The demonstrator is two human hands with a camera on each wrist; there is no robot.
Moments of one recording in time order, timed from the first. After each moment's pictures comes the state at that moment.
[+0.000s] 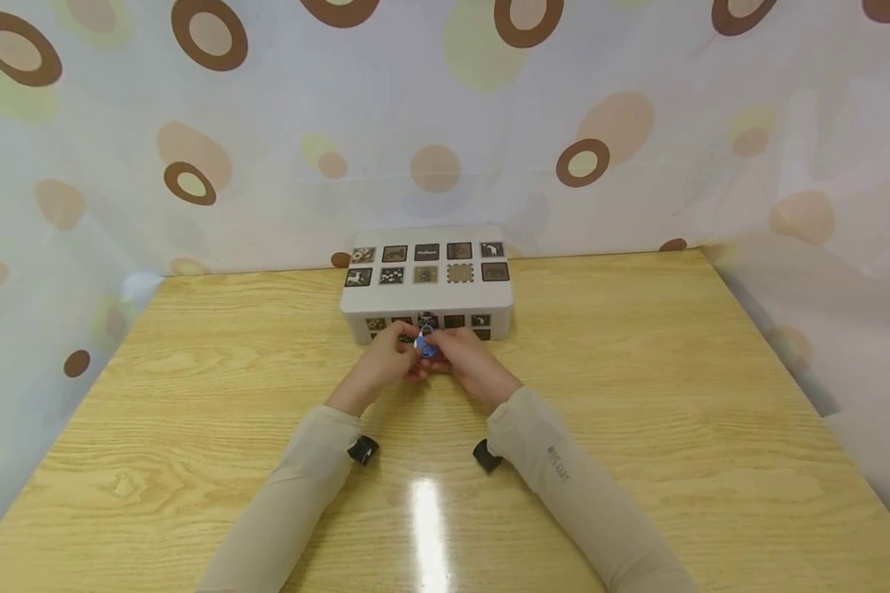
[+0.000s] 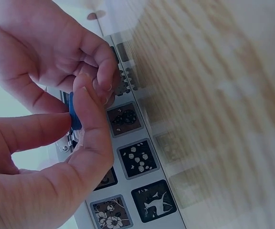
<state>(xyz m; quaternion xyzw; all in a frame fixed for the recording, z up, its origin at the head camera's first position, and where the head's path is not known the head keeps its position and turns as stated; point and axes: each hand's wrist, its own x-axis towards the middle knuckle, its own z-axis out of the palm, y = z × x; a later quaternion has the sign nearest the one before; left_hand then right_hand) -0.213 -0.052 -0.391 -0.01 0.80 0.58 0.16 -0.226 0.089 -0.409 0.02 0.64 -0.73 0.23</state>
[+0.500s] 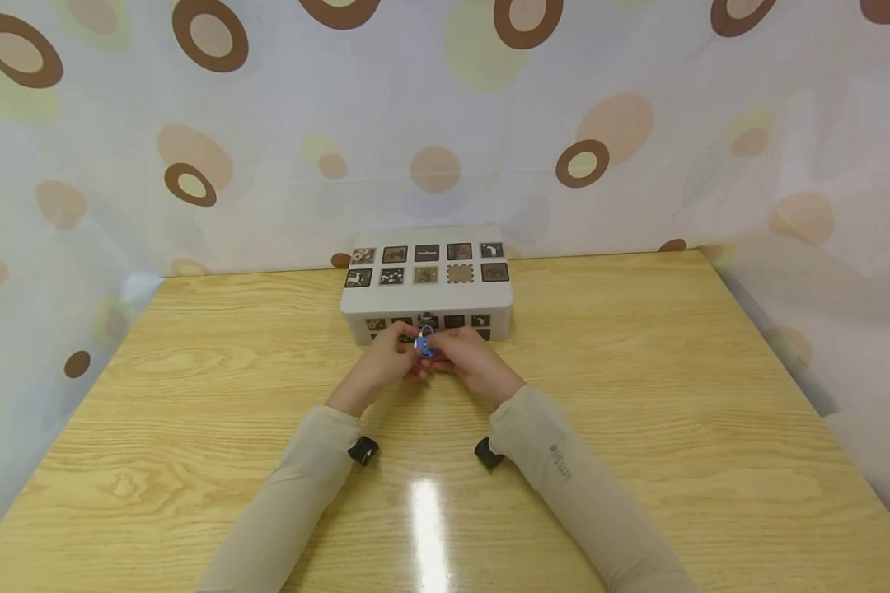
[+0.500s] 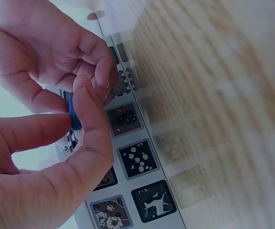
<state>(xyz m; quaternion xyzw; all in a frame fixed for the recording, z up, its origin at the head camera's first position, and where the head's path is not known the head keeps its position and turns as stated) -0.212 -0.052 -0.391 0.00 0.80 0.58 0.16 -0.230 0.092 -0.407 0.02 0.67 -0.71 0.24</state>
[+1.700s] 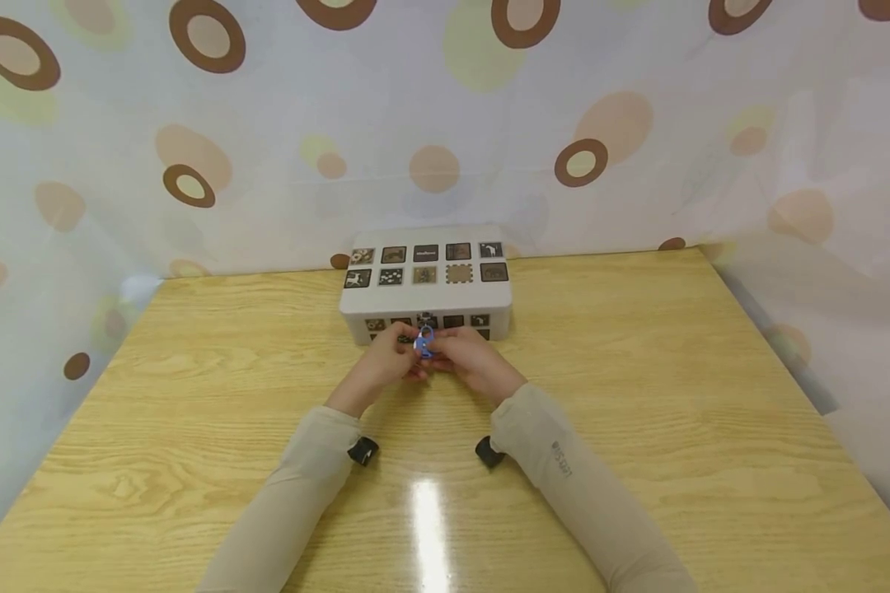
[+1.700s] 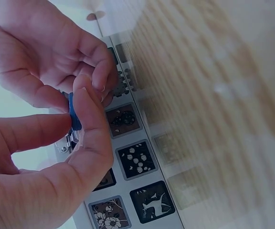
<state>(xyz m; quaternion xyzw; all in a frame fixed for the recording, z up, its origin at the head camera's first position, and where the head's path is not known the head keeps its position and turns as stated) -0.213 -0.052 -0.391 0.00 0.80 0.58 0.16 -0.233 0.094 -0.409 0.02 0.65 -0.71 0.25</state>
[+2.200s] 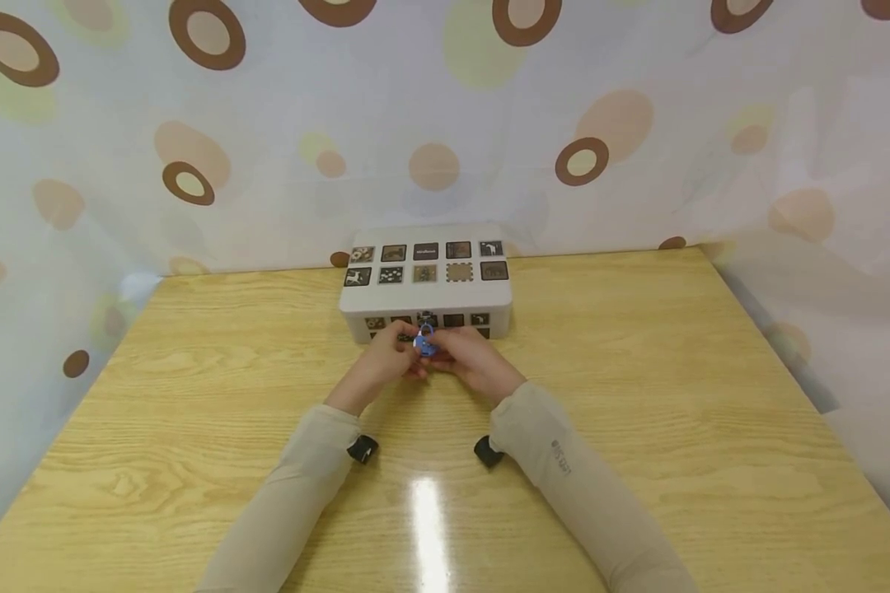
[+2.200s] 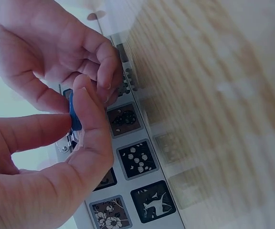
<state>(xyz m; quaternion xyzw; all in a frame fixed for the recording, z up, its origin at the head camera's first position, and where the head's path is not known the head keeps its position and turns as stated) -0.213 -0.051 -0.391 -0.01 0.80 0.58 0.16 -0.233 0.095 -0.409 0.04 0.61 -0.75 0.26</state>
